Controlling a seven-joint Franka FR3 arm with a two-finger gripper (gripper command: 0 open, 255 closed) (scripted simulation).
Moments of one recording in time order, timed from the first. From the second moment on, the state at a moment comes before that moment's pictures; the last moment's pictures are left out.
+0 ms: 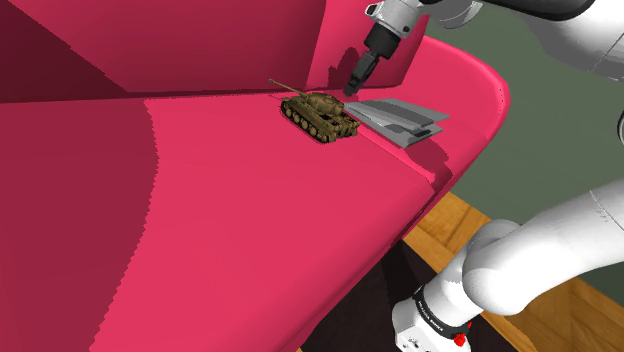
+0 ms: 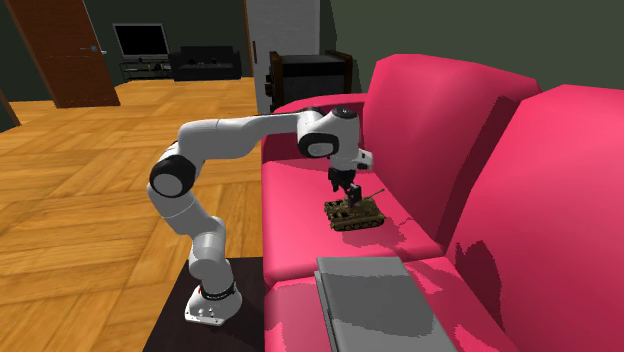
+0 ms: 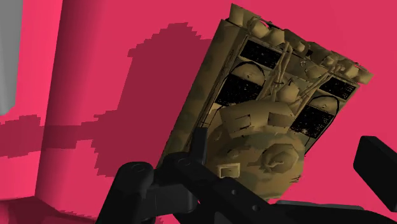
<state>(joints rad) 0.17 -0.30 -0.12 -1.91 0.17 1.71 -0.49</state>
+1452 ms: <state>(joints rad) 0.17 -0.29 -0.12 -1.95 0.18 1.77 -0.51</state>
